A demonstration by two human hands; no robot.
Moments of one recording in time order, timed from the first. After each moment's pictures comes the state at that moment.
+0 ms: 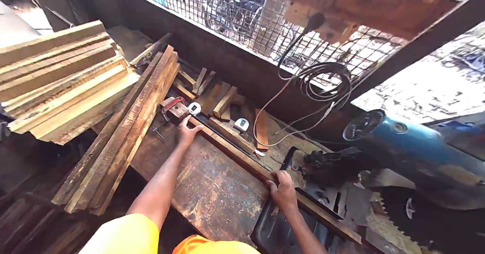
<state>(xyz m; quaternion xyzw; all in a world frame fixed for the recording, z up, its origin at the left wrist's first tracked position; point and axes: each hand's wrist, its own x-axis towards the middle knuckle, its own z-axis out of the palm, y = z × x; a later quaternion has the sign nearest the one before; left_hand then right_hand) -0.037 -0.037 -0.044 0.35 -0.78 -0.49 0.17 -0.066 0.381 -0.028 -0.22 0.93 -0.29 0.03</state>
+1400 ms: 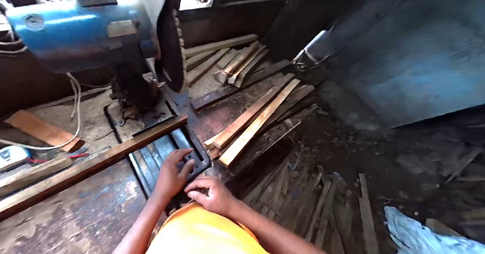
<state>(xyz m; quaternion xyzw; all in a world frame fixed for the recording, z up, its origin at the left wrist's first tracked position) 0.054 0.420 -0.003 -0.34 -0.78 -0.50 -0.16 0.197 0.552 0.034 0.02 0.83 -0.56 0.02</state>
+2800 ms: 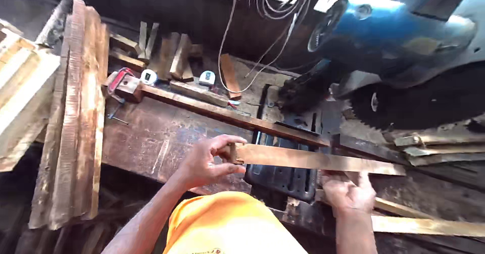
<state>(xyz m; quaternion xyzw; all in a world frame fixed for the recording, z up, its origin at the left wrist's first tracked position) 0.080 0.141 0.100 -0.16 -0.72 -0.68 -0.05 0.062 0.528 0.044 0.39 0.39 -0.83 -0.12</state>
